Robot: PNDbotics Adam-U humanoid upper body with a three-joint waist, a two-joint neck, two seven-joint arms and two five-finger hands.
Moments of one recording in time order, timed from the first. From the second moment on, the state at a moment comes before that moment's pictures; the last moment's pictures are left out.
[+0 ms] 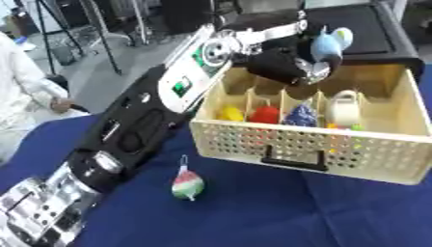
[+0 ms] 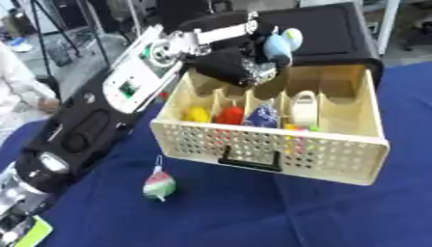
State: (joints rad) left arm -1.23 0.39 -0.40 -1.32 -0.33 -0.07 -0.55; right arm -0.55 -0.40 -0.17 -1.99 0.33 -0.52 -0.60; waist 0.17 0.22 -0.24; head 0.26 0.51
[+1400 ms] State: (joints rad) left arm -1.24 0.34 -0.41 -1.29 -0.29 -0.15 -0.52; right arm -0.56 -0.38 -0.17 -1.99 0.33 -0.51 -0.61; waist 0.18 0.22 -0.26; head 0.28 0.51
